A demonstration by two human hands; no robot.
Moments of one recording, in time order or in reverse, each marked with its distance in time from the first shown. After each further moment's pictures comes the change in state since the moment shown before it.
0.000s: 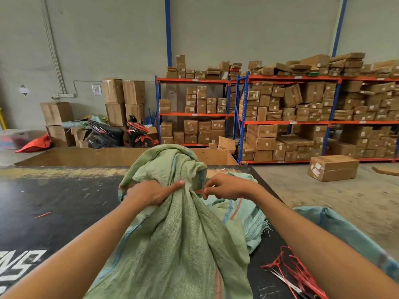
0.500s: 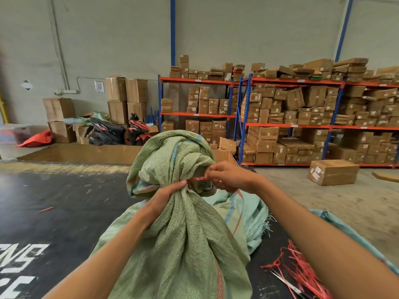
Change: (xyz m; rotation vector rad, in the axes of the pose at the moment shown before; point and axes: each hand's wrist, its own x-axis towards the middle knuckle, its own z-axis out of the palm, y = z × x) left_hand -0.015 -0.001 0.038 -1.421 -0.261 0.300; right_hand -0.001 -0.012 -0.012 0.409 0.015 -0.025
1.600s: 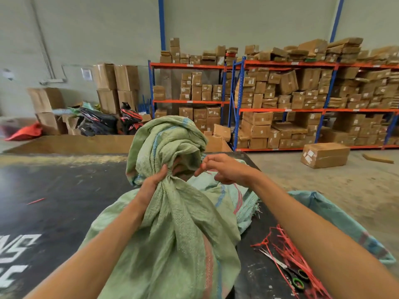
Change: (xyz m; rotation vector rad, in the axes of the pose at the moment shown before) left_hand 0.001 -0.015 0.019 -0.371 0.010 0.003; right_hand -0.023 0.031 -0.001 0.210 0.071 -0.006
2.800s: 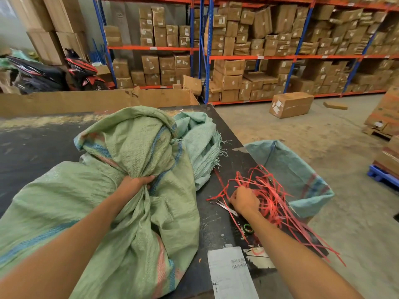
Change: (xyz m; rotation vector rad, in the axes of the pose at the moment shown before) left_hand 0.068 -0.168 -0.044 0.588 0.350 -0.311; right_hand -0.103 0.332 -0.032 -0.685 0.576 0.824
